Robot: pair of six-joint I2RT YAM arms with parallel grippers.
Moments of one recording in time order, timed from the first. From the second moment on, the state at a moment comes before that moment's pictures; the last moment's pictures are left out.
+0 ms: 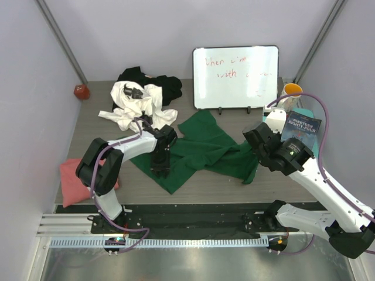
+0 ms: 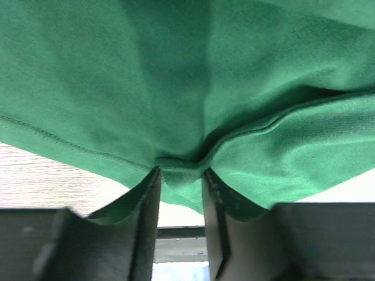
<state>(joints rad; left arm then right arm) -0.60 1.75 1.07 -0.85 0.03 -0.60 0.71 1.00 1.18 -1.11 0.79 0.67</state>
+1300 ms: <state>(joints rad) -0.60 1.69 1.22 -1.00 -0.16 -0.56 0.71 1.00 1.12 -1.08 0.79 0.65</state>
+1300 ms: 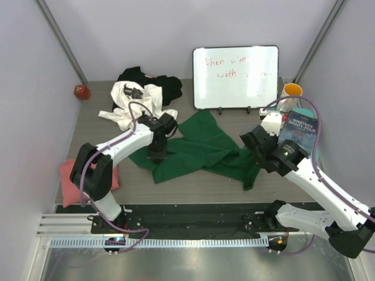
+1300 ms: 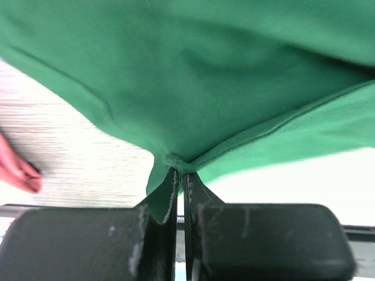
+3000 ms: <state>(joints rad) -0.60 1.62 1.24 -1.02 -0.12 -0.53 0.71 1.07 1.09 -1.08 0.75 0.64</state>
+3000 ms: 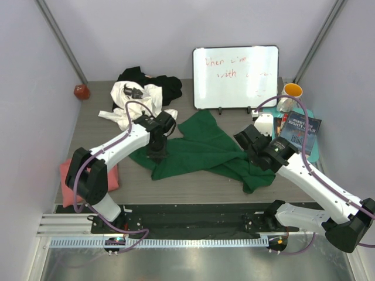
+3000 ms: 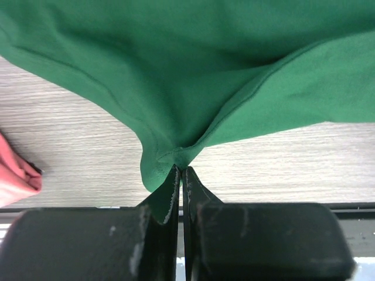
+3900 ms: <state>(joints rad) -0.59 1.58 1.34 -1.08 -0.27 -0.53 0.71 1.11 1.09 -1.07 0.76 0.60</state>
